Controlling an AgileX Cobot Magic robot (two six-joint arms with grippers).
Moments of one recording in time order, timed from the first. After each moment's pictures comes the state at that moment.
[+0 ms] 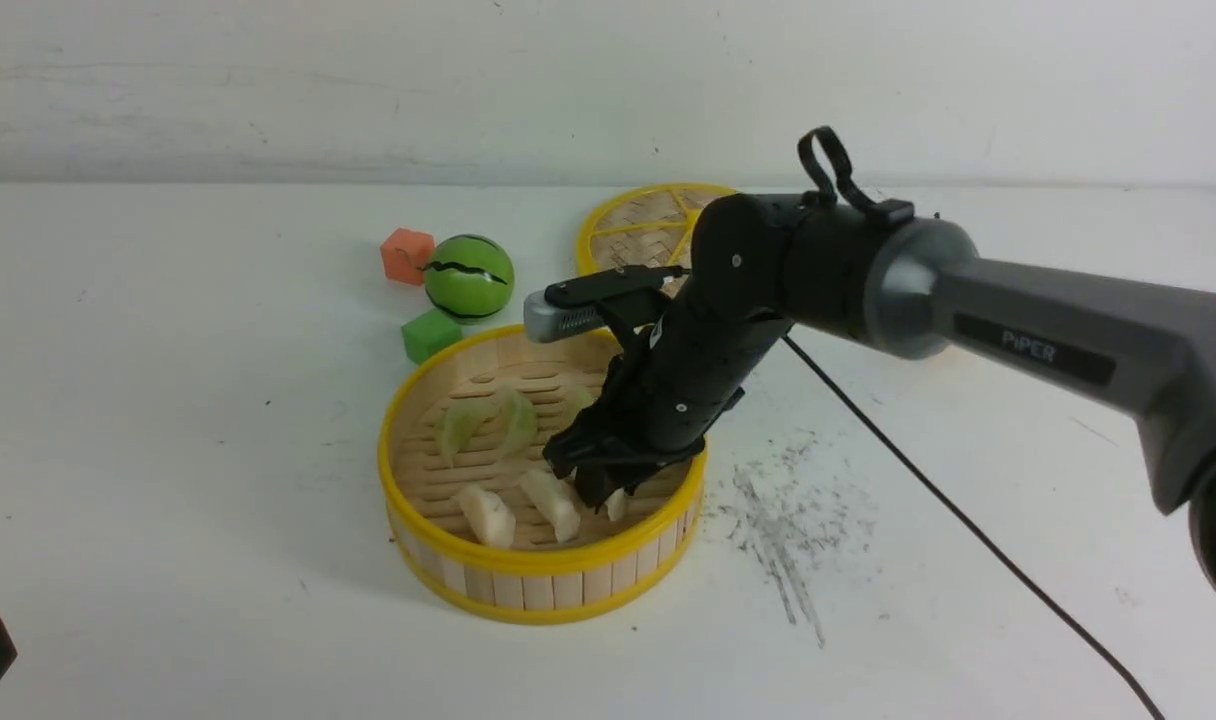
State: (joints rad) right arm 0.56 2.19 -1.79 0.35 0.85 -0.17; left arm -0.24 0.10 -0.26 -0.16 0.32 0.08
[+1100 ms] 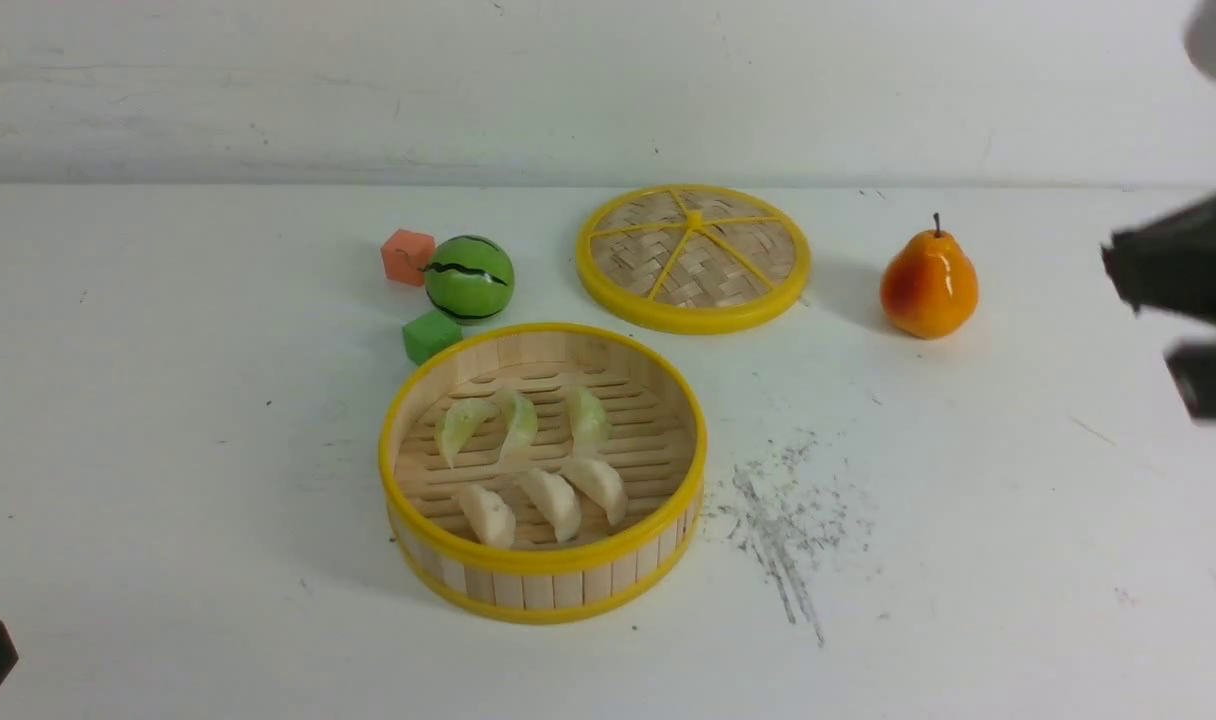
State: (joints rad) right arm 0.56 0.94 -1.09 -0.11 0.82 -0.07; left arm -0.24 0.10 -0.26 -0.14 0.33 0.08
